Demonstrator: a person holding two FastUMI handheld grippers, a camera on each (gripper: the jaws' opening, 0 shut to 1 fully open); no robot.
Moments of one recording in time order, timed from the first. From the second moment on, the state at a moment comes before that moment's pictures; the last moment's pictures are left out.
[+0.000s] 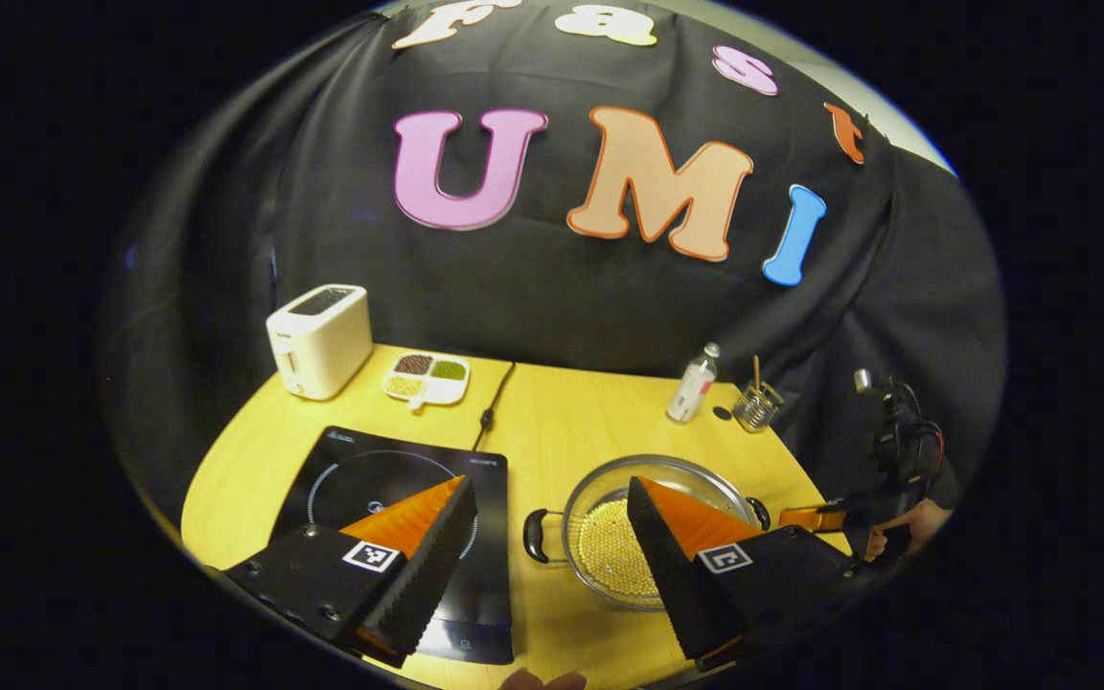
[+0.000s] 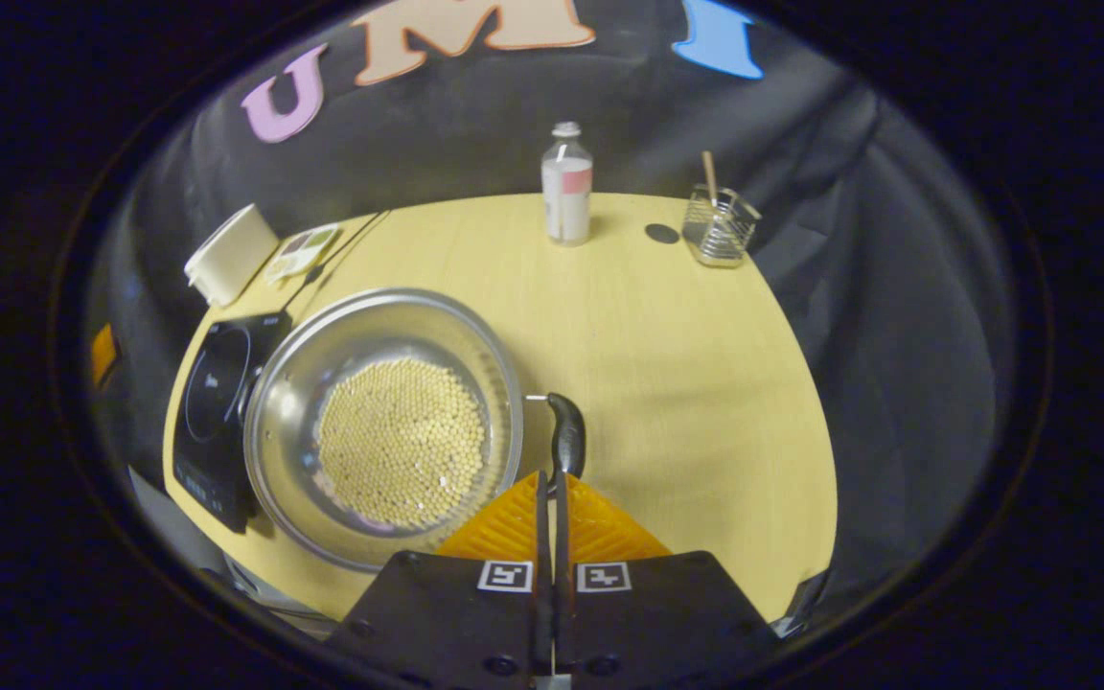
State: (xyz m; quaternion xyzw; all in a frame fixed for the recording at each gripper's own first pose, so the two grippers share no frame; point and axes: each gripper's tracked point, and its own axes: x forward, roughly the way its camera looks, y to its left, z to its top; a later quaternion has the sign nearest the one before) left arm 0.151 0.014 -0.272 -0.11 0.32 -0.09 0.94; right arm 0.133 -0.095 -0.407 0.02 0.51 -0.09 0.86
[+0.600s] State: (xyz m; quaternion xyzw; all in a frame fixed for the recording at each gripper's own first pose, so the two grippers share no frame) left arm 0.154 -0.009 -0.364 -0.09 0.44 -0.09 0.89; right arm 0.151 -0.090 -0.427 0.05 0.52 -0.09 0.85
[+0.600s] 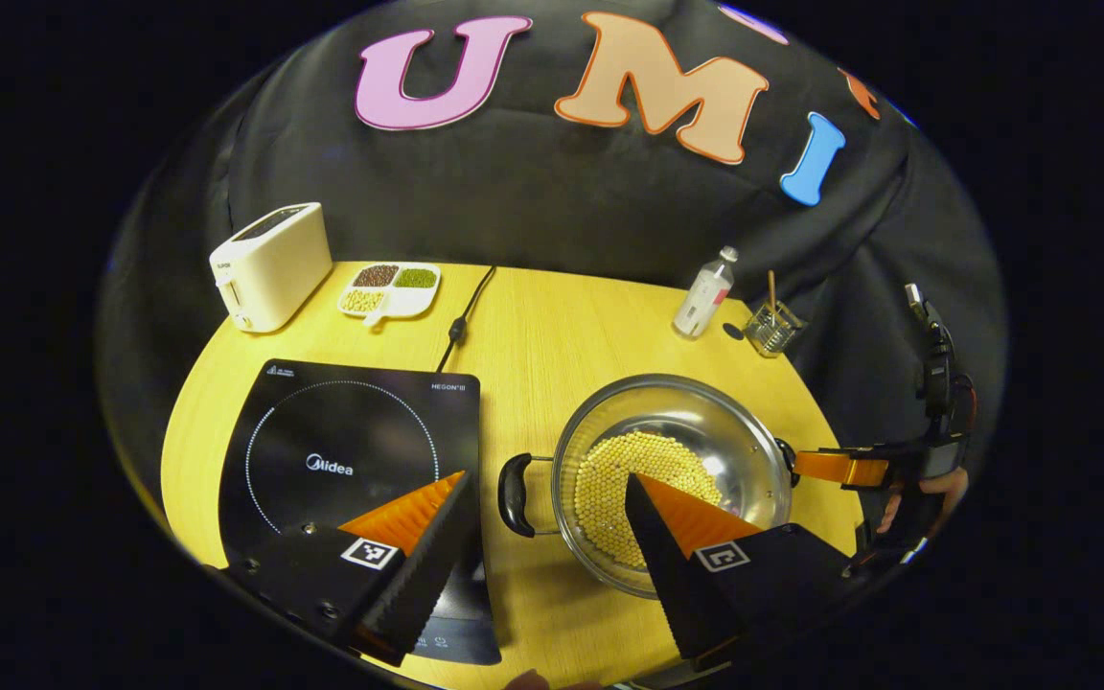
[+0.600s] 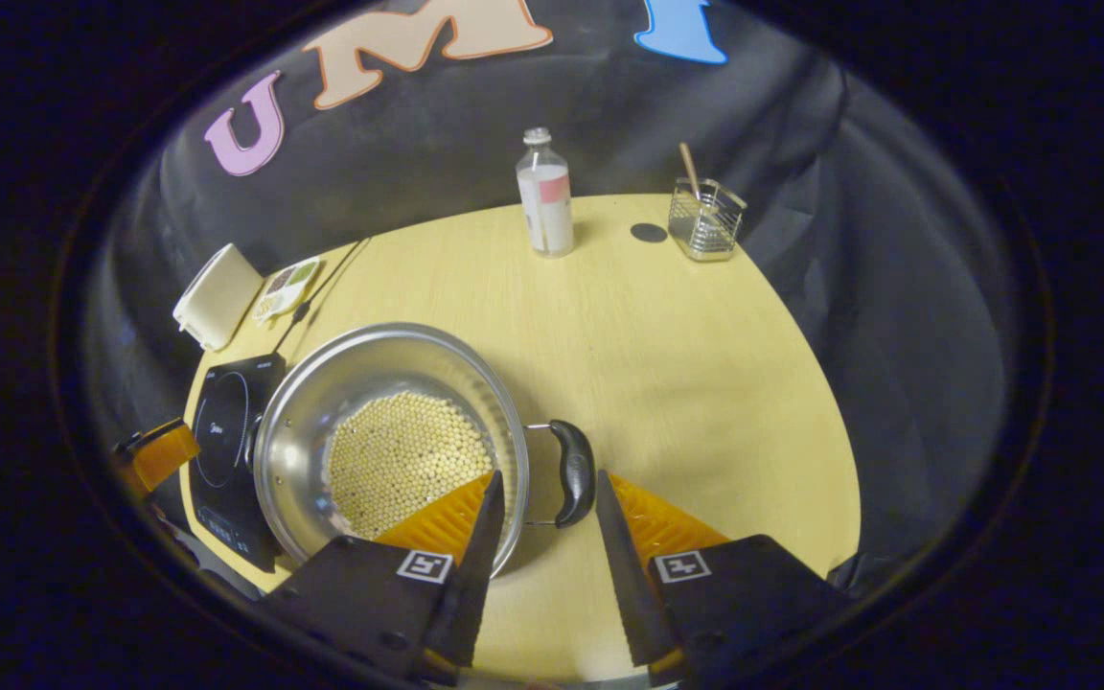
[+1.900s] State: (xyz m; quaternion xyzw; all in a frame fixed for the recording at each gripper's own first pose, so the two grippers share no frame) left arm 0.161 -0.010 -0.467 0.01 0.52 -0.04 0.85; right arm 0.164 -0.092 -0.489 0.01 0.55 -0.05 0.83
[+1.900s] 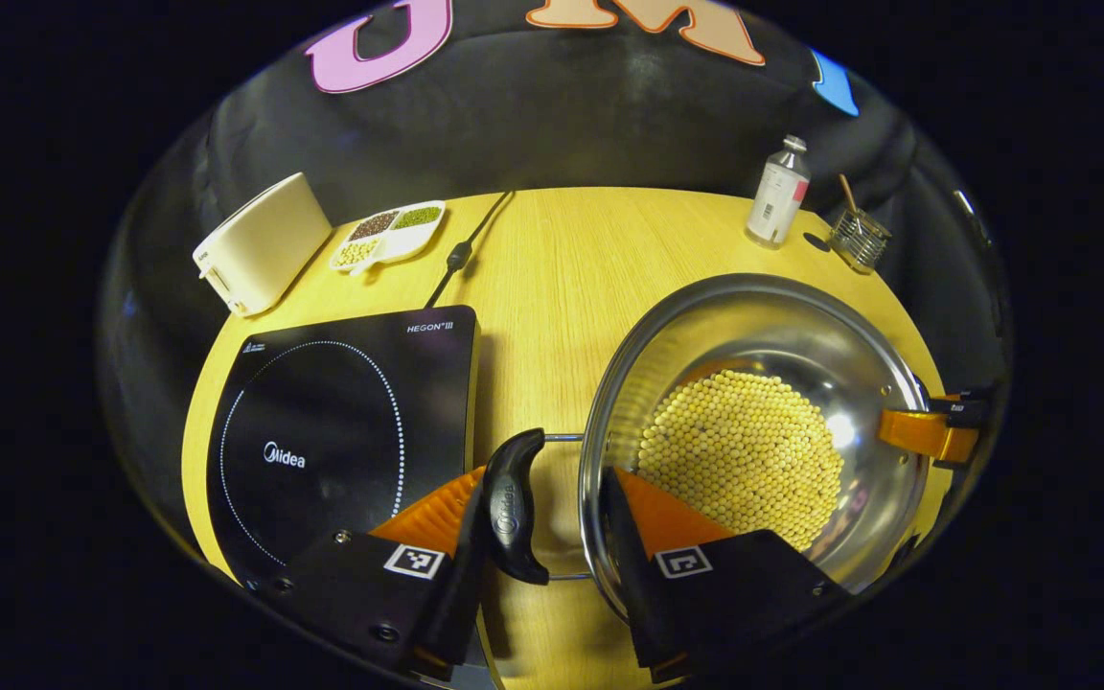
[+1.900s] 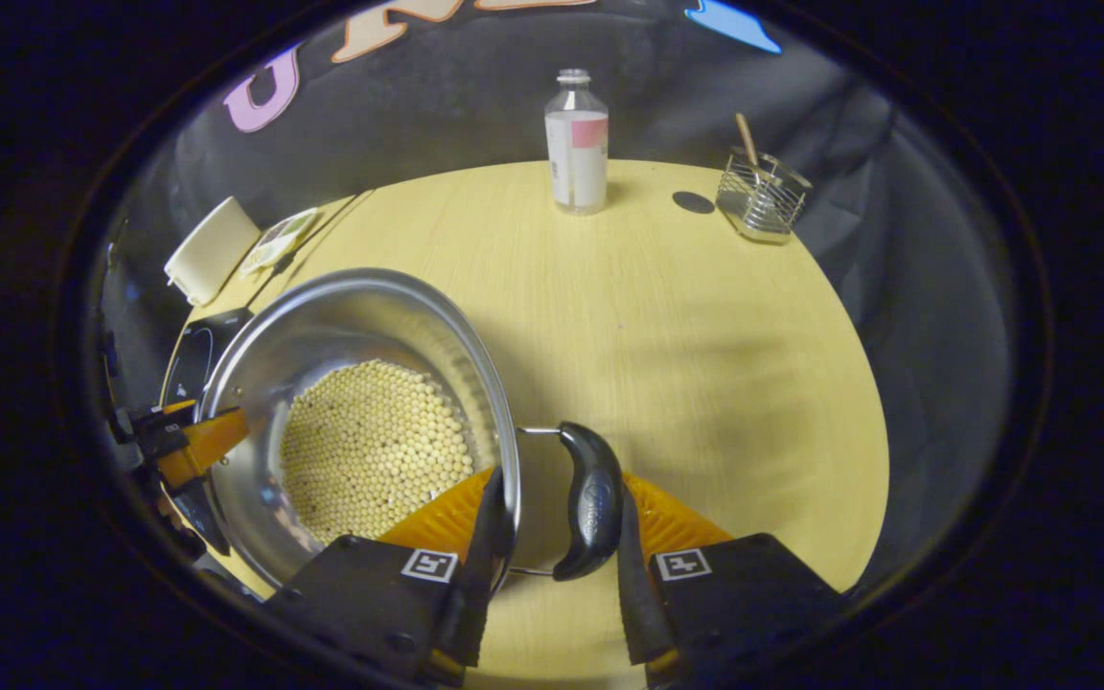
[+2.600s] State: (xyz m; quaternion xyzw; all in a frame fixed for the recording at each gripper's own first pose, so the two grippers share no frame) left arm 0.112 0.030 -0.401 0.00 0.52 0.00 0.85; right arm 0.175 -0.080 -0.487 0.06 0.55 -0.01 0.84
